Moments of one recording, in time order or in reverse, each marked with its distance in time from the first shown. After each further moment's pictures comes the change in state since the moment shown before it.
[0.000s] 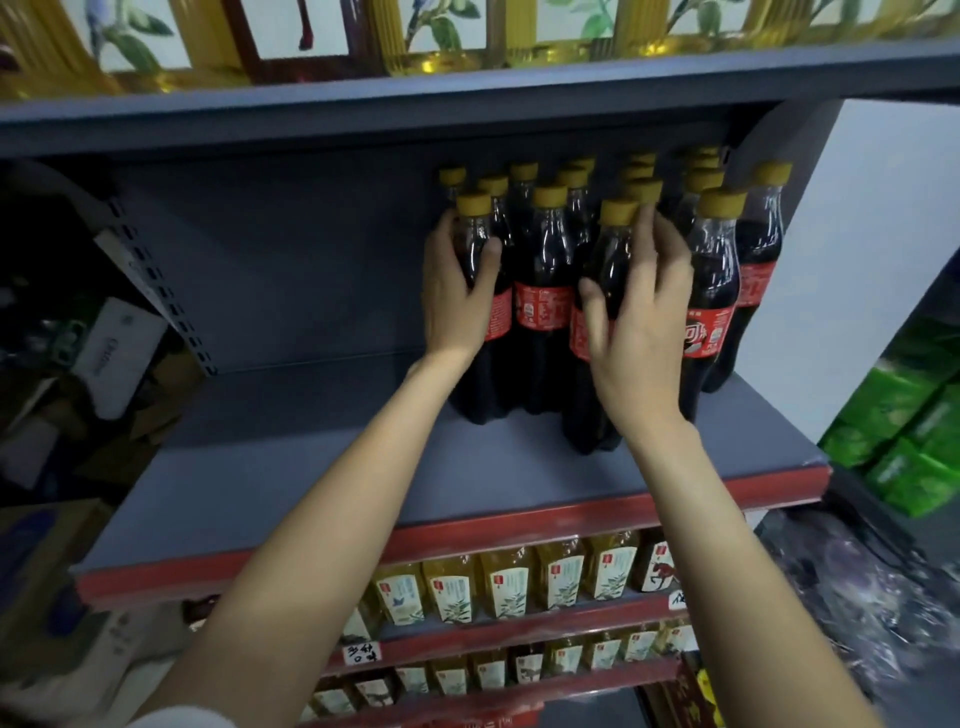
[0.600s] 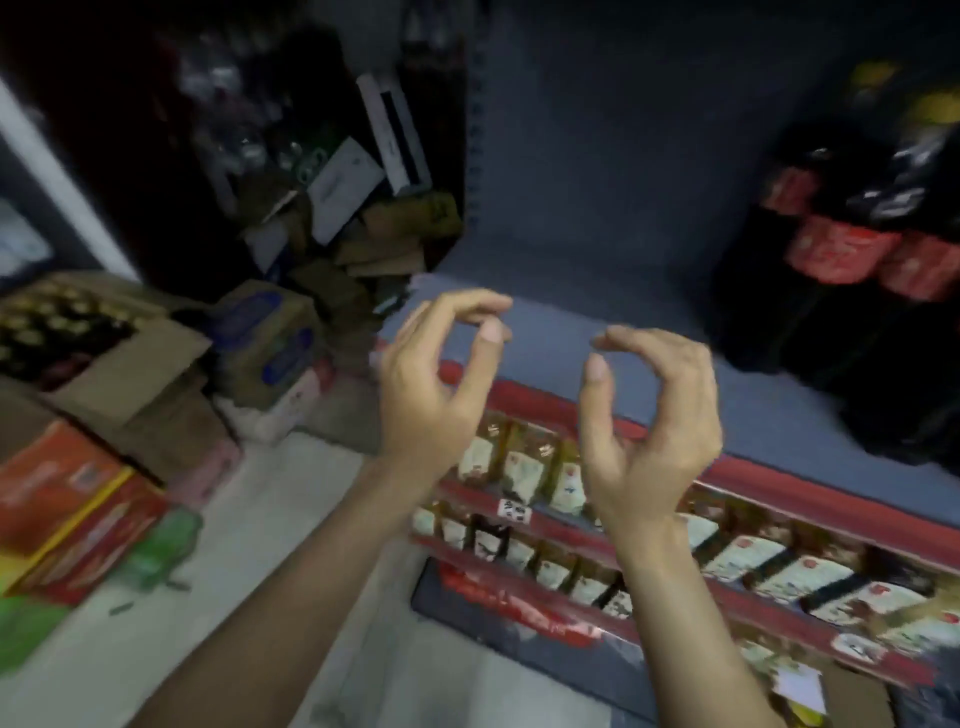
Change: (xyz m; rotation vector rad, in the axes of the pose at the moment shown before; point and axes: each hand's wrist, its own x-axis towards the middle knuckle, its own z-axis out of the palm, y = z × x) left_hand -0.190 0.010 -0.247 0.236 0.309 0.060; right_hand -0.144 -0.191 0.037 0.650 -0.028 -0.229
